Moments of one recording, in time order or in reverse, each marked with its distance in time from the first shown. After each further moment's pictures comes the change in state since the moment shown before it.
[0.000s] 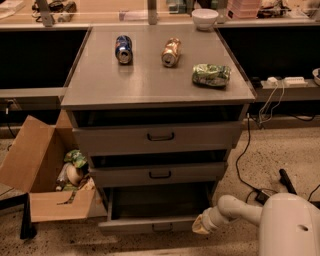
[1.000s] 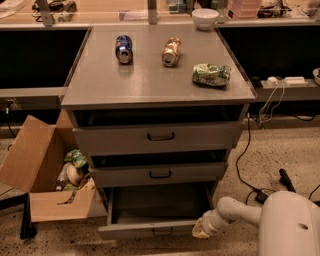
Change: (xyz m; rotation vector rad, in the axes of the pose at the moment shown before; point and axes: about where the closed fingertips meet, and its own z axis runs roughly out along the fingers) arm -0.001 0.018 0.000 -0.036 0.016 -0.008
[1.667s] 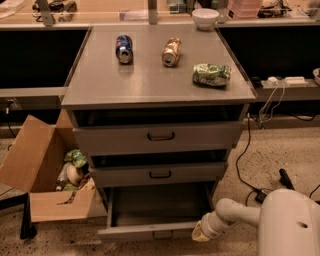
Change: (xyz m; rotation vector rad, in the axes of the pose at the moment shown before) arm -0.001 0.014 0.001 -0.030 0.013 -0.004
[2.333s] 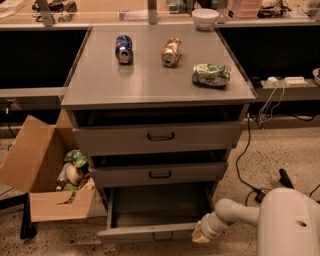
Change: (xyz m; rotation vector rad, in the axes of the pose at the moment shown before) arm -0.002 0.009 0.001 -0.023 0.009 -0.003
